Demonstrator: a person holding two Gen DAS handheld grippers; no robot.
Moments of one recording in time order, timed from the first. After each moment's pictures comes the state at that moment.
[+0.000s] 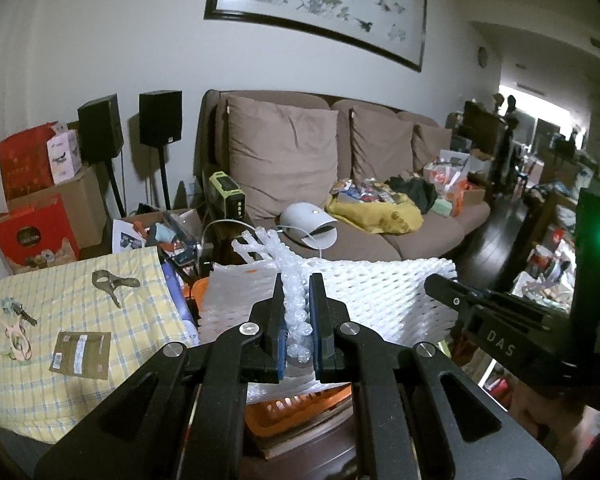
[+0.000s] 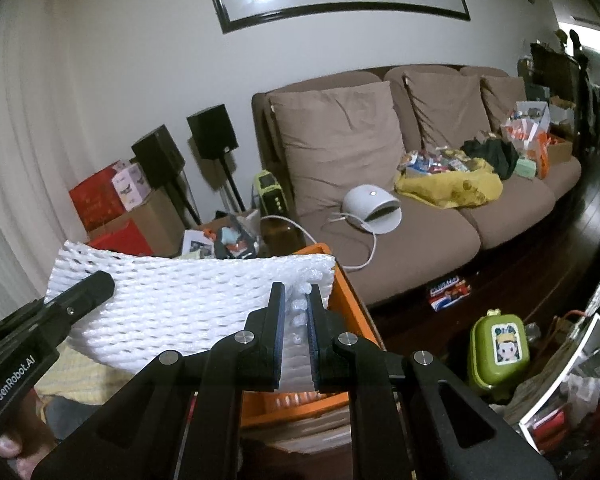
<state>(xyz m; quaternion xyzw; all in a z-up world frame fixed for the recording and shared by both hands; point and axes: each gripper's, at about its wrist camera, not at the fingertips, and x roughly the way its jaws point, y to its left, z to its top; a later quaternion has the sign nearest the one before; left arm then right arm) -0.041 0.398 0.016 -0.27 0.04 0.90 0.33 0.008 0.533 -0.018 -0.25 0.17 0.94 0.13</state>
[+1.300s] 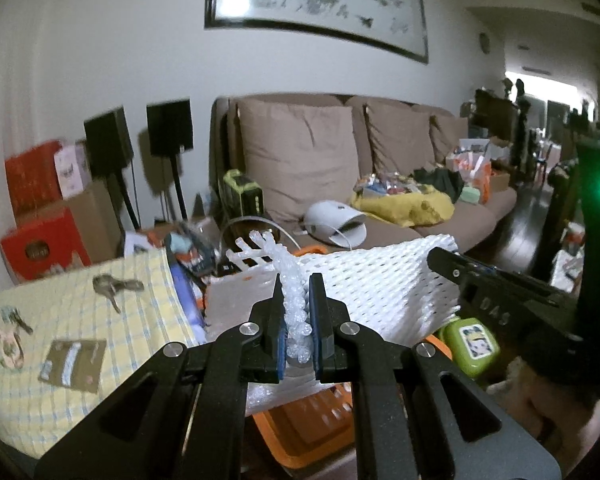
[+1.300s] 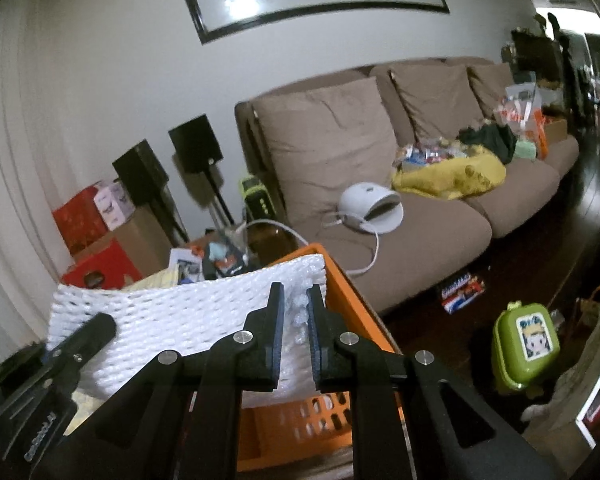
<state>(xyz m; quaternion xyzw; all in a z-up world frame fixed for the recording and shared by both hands) -0.058 0.418 -0.072 -0.21 0.08 0.93 0.30 -0.033 0.548 -0.098 -0.20 0.19 0.95 0.15</state>
